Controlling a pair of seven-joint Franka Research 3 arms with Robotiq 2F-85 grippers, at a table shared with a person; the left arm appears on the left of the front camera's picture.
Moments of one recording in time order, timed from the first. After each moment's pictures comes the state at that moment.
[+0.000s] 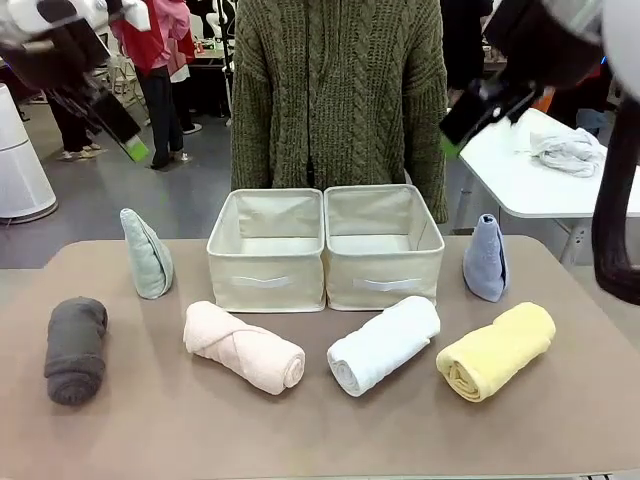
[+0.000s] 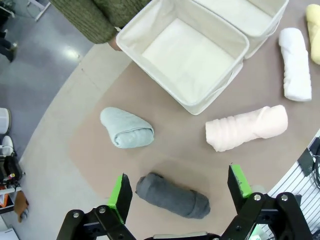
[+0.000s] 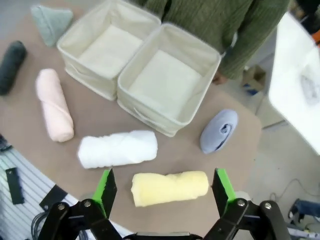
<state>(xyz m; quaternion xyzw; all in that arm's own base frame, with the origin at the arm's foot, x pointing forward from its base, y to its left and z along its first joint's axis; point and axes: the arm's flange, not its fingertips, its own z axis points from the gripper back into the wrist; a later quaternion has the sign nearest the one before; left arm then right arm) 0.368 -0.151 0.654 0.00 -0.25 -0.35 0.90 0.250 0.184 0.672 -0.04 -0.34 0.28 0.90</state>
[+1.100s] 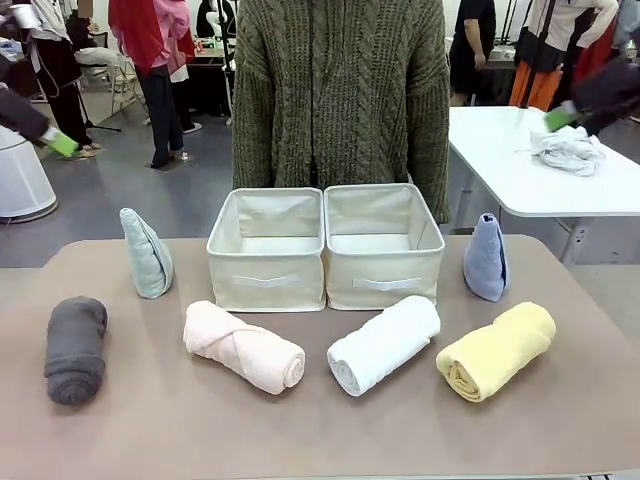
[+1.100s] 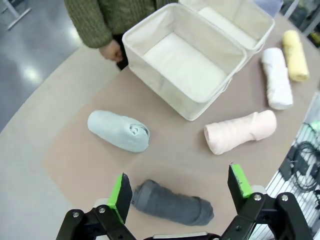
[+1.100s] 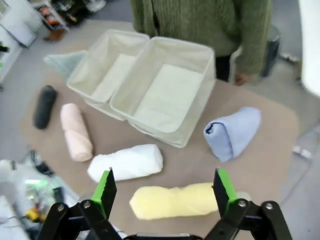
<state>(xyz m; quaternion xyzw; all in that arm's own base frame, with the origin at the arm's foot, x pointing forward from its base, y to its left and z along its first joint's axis) 0.407 0.010 0.617 -0.17 -0.28 -0.33 0.89 0.353 -0.035 0.632 0.22 -0.32 0.20 0.90</state>
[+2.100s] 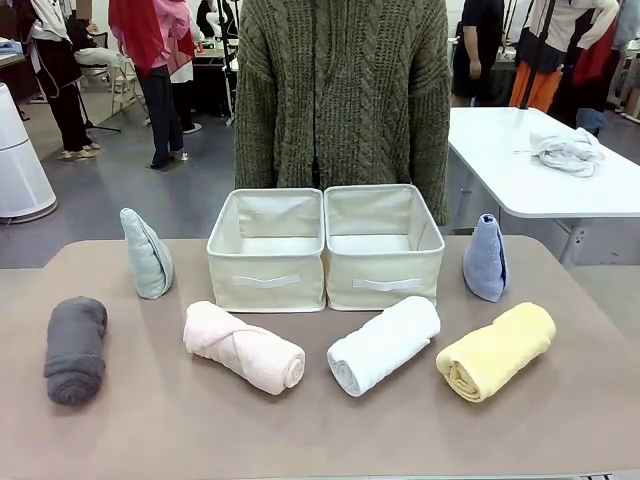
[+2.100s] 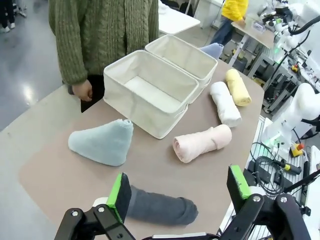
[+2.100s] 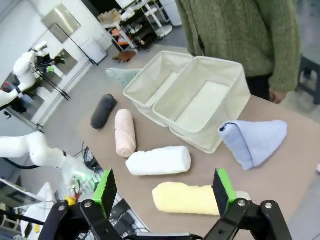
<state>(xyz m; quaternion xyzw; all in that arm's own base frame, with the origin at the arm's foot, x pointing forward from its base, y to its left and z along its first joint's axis) 0.364 0.164 0.593 -0.35 -0.36 -0.33 0.80 0.335 -0.149 0.623 0.37 -0.35 0.23 0.83</state>
